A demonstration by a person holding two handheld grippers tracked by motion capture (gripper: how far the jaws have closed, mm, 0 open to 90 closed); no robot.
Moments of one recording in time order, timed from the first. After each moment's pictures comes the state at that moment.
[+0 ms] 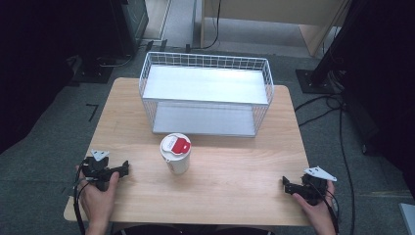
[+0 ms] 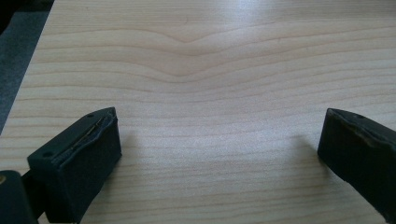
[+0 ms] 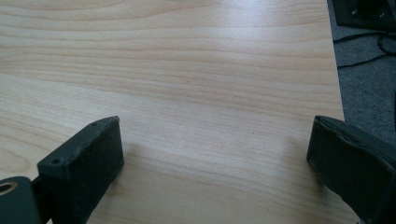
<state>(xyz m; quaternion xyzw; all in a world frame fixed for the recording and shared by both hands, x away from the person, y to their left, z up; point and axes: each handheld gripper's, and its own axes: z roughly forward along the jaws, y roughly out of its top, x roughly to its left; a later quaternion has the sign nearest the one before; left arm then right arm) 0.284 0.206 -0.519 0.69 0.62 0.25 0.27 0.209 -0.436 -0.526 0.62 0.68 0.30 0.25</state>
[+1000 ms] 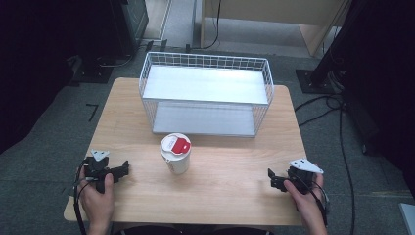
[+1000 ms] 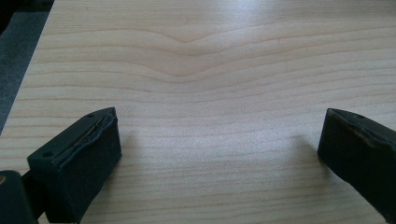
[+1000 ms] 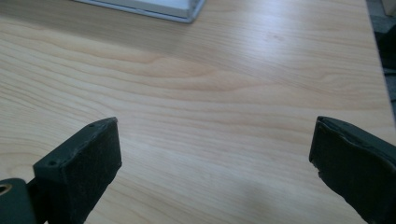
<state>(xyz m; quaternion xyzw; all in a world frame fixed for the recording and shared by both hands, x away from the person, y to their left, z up) 0.284 0.206 -0.519 0.69 0.62 0.25 0.27 0.224 -0.383 -0.491 0.57 0.70 0.34 0.26</state>
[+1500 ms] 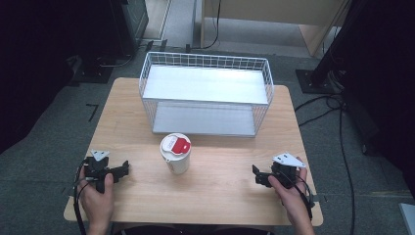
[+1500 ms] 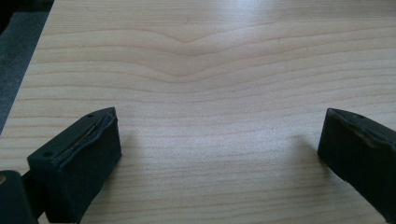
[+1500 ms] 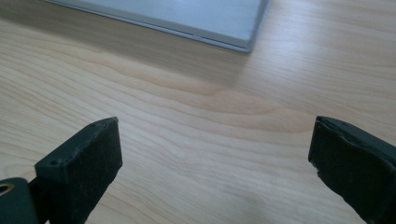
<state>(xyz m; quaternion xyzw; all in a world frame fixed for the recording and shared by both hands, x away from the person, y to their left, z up) 0.284 0.206 -0.519 0.69 0.62 0.25 0.27 0.239 -0.339 -0.484 0.54 0.72 0.36 0.25</state>
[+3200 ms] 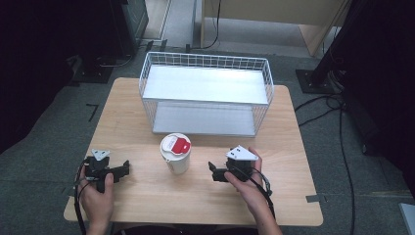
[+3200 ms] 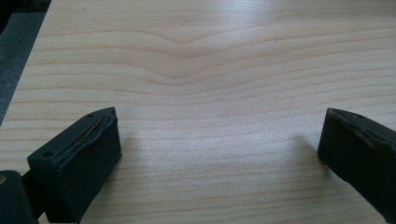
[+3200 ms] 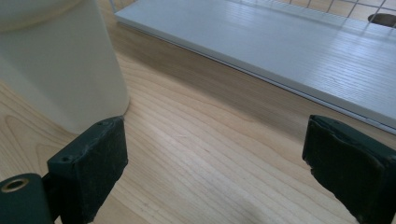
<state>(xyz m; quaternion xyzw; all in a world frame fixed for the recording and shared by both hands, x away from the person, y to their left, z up) 0.285 0.205 -0.519 0.69 0.62 0.25 0.27 0.261 -0.218 -0.476 0.45 0.76 0.42 0.21</state>
